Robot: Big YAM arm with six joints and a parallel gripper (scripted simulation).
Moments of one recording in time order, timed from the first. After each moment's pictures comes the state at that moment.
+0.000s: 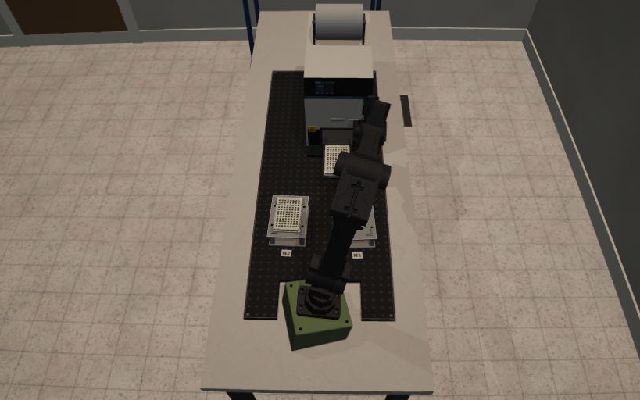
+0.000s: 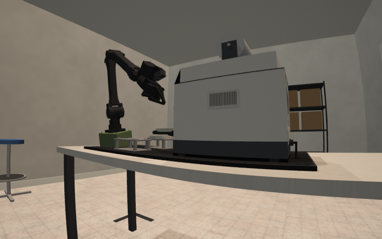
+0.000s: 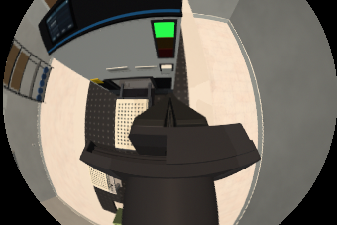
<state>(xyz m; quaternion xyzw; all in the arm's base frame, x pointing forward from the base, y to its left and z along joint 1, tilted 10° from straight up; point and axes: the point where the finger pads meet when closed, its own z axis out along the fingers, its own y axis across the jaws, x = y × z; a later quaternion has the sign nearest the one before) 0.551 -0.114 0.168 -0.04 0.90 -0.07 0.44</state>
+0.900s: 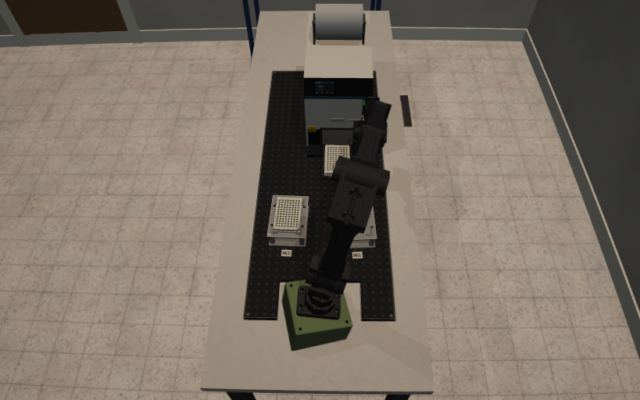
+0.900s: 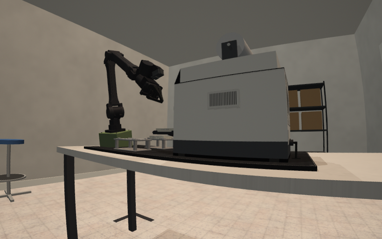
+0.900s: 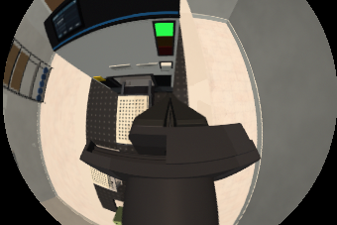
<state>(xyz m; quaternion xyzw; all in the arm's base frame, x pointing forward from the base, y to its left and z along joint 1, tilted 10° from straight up) 0.539 -0.113 0.176 -0.04 0.90 -0.07 0.44</state>
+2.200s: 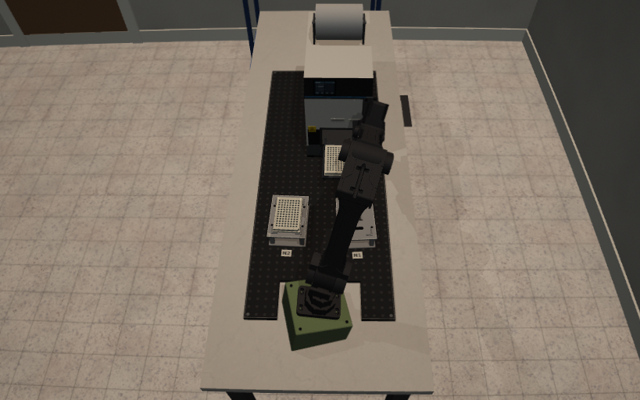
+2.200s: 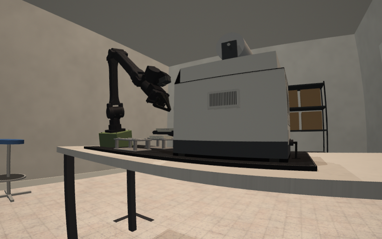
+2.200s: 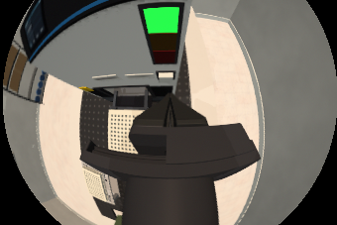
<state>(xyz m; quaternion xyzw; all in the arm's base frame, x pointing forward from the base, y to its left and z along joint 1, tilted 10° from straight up) 0.583 -0.118 0.138 -0.04 0.90 -0.07 0.44</state>
